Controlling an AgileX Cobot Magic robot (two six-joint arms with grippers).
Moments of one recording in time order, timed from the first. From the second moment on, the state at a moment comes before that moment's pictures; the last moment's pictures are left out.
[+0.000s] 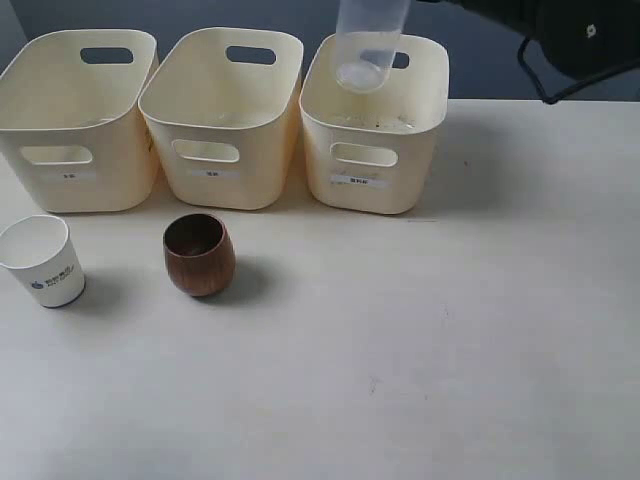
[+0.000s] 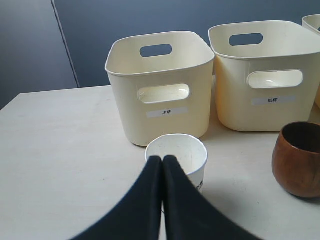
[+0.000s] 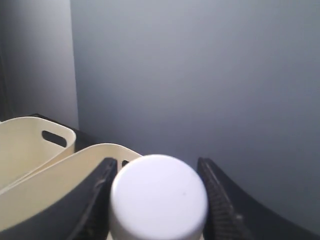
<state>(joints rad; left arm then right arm) -0.16 0.00 0.00 0.04 0.25 0.03 0.60 1.61 -1.15 -0.07 -0.26 0.02</state>
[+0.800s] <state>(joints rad) -0.16 0.00 0.00 0.04 0.25 0.03 0.50 1.98 -1.36 -0.05 -0.19 0.04</state>
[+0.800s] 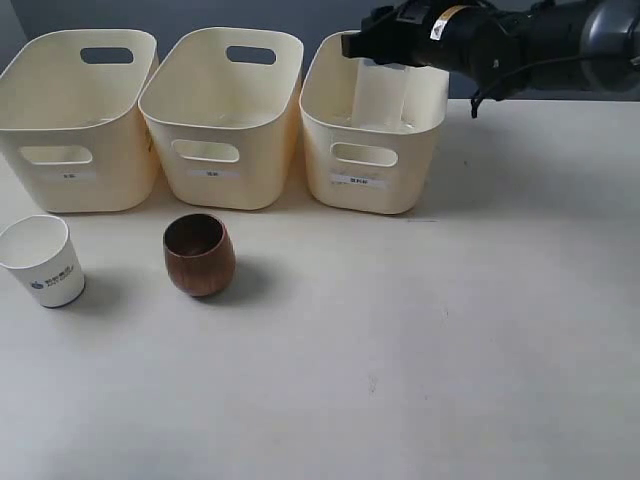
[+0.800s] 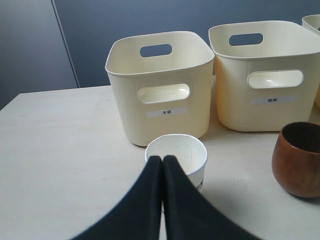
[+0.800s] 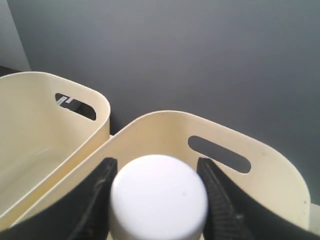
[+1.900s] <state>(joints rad) -0.16 0.00 0.00 0.04 0.25 0.03 0.50 2.09 -1.38 -0.06 -0.13 0.04</state>
